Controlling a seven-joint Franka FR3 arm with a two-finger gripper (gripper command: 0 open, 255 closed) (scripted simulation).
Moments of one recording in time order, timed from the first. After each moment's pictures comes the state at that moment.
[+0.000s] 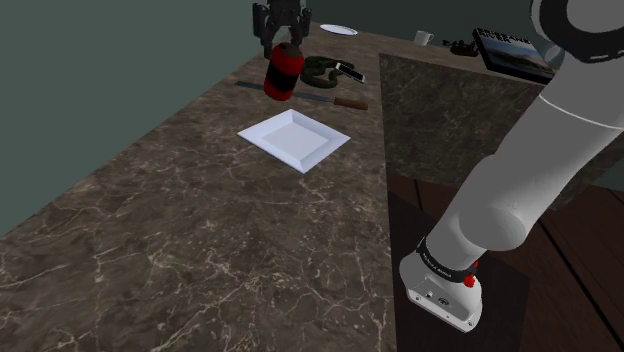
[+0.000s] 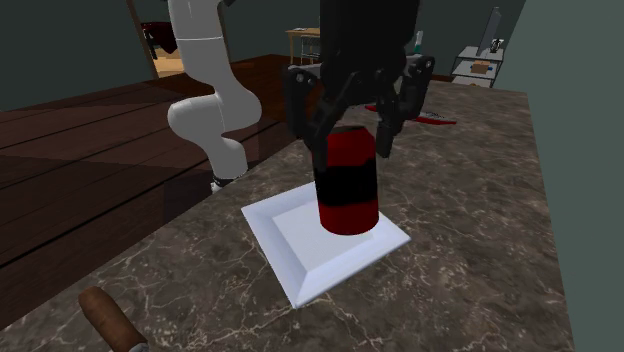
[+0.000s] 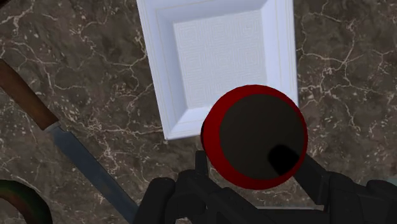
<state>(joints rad) 0.10 -0.03 0.06 -1.62 0.01 1.59 0.24</state>
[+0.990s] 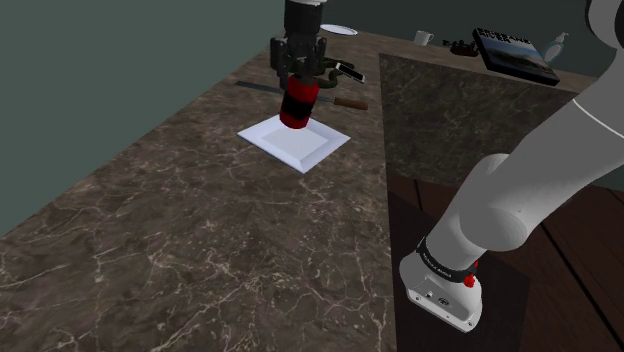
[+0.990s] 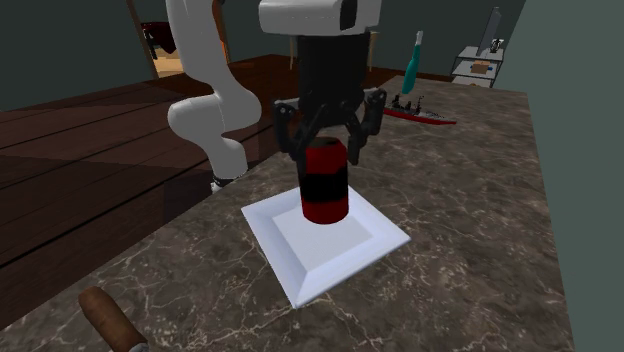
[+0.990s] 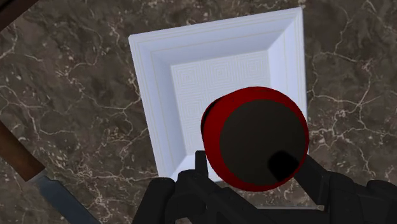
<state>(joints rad) 0.11 -0.23 0.07 -1.97 0.03 1.73 0.26</state>
